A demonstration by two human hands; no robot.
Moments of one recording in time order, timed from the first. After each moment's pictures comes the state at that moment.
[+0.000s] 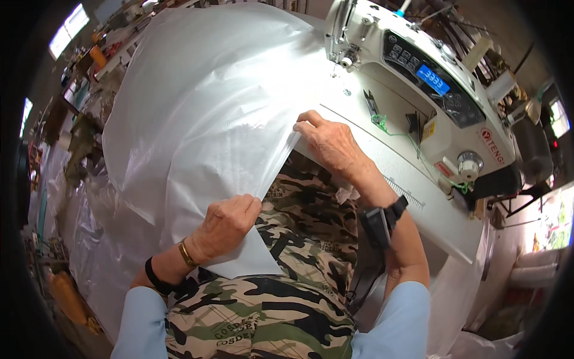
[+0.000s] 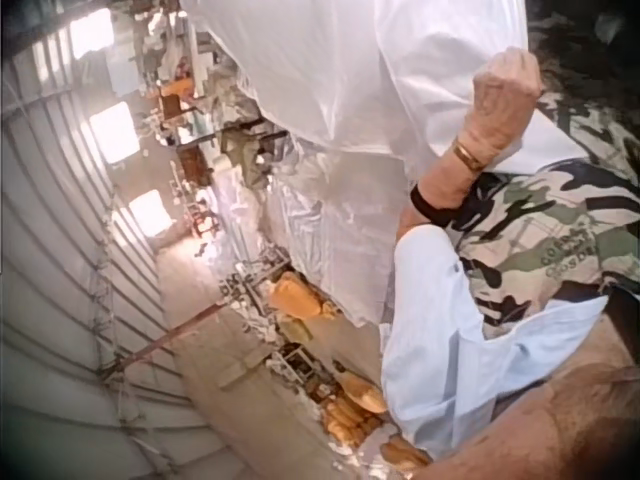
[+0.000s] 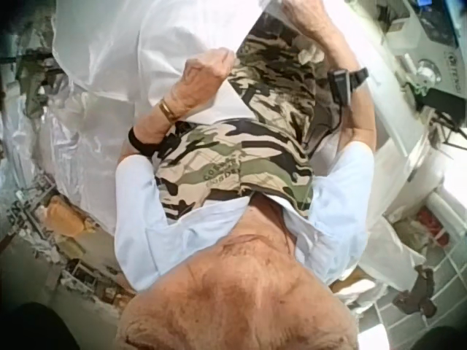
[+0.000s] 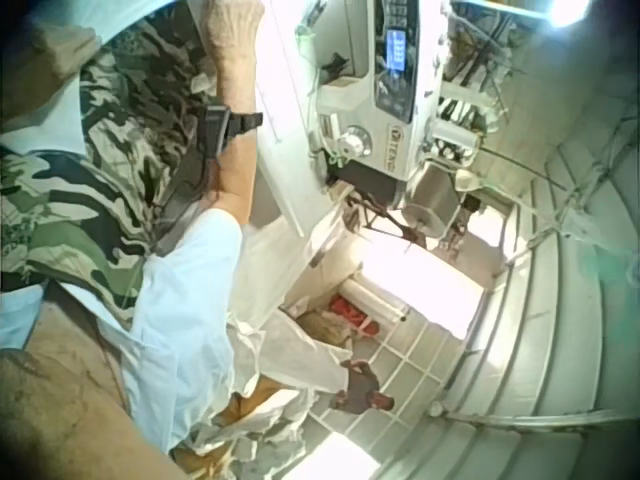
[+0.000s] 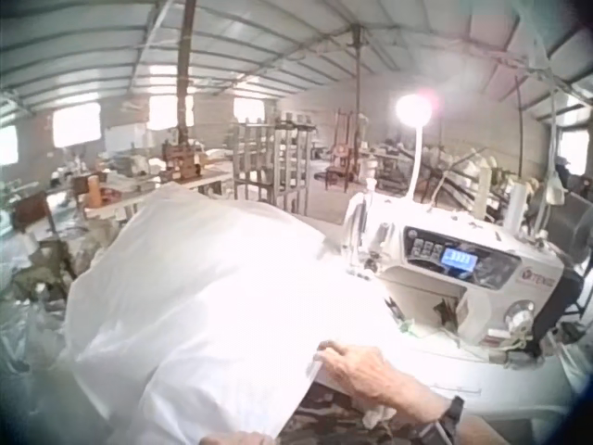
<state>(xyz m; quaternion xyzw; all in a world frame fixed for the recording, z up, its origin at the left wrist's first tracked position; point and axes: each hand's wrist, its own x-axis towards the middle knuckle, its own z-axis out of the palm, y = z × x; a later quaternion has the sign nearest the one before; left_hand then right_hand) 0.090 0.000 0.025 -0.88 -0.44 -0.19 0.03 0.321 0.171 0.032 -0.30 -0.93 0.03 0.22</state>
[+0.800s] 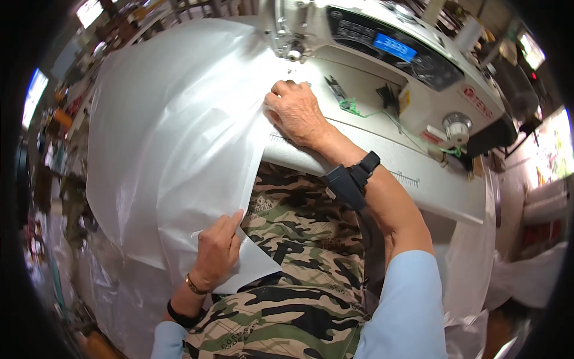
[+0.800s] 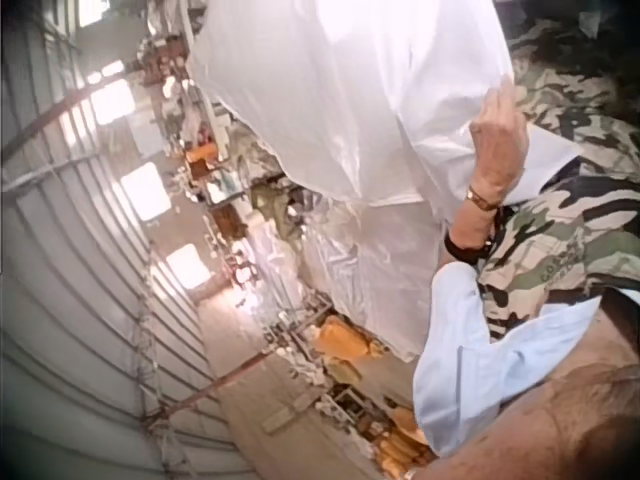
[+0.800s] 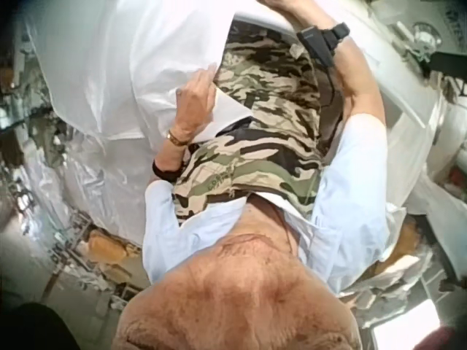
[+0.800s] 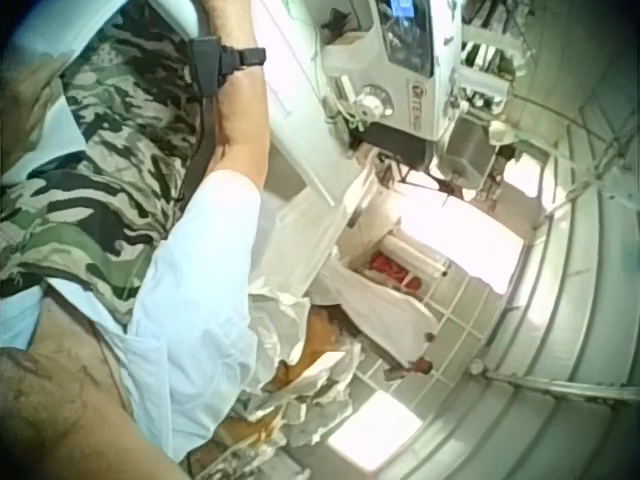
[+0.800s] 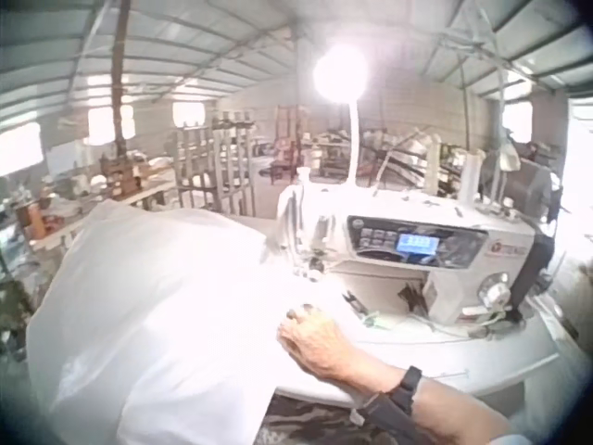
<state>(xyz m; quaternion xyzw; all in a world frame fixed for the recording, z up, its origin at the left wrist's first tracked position) 0.077 0.011 -0.002 -0.82 -0.49 -0.24 -0.18 0.316 0.233 0.013 -0.39 -0.88 -0.06 0.27</state>
